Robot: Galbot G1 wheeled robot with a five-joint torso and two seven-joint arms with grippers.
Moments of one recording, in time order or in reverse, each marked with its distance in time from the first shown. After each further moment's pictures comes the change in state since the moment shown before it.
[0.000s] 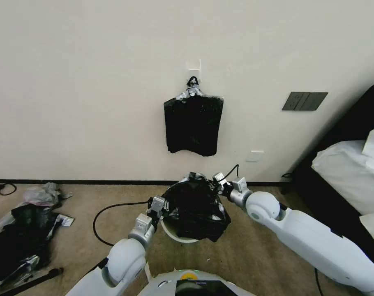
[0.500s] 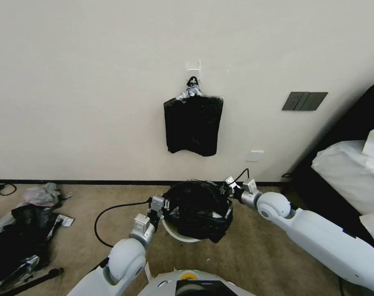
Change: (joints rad) left arm 0.005 -0.013 -0.015 0.029 -0.072 -0.084 0.035; right arm -0.059 -0.070 0.038 -0.107 -0.078 0.088 -0.170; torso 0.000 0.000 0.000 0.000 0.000
